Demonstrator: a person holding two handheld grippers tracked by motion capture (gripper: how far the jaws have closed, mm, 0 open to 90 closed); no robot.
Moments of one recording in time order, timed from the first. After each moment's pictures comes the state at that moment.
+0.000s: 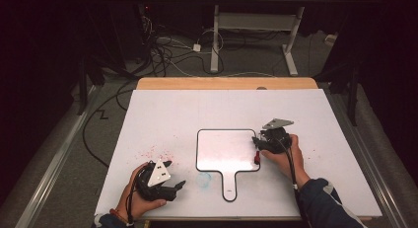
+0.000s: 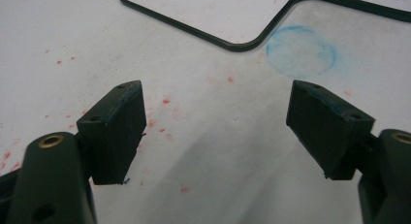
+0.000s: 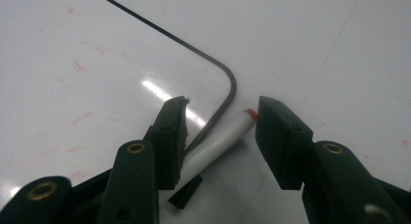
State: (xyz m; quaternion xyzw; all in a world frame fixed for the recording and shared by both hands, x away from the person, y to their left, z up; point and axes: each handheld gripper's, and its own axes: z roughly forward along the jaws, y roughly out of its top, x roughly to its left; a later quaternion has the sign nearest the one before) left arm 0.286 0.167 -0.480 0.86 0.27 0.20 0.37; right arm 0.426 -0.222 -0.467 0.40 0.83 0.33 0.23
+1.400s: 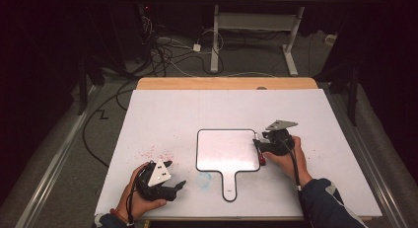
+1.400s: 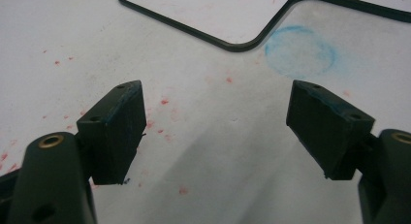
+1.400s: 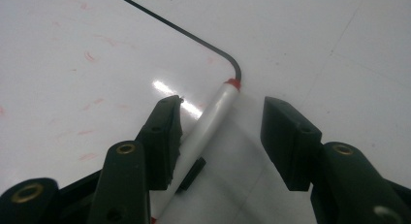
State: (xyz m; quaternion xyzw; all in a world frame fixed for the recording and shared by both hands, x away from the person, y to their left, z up) left arm 0.286 0.166 -0.480 0.86 0.27 0.20 0.37; right arm 0.423 -0.231 -0.468 0.40 0.83 0.34 0.21
